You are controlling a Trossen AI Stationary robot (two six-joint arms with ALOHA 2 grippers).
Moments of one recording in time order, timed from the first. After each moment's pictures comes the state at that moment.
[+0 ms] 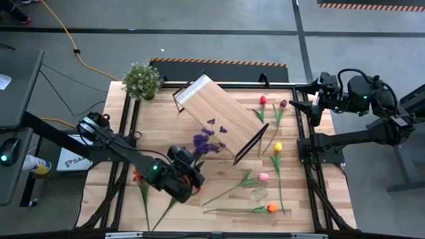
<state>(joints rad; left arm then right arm) -0.58 1.66 1.33 -0.79 -0.96 -1.18 -0.11 0.75 1.37 -0.92 0.23 0.23</state>
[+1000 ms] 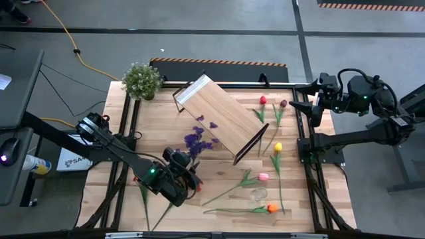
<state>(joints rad) -0.62 1.66 1.33 -0.91 -0.95 -1.26 -0.11 0.75 1.37 -0.92 0.21 0.24</state>
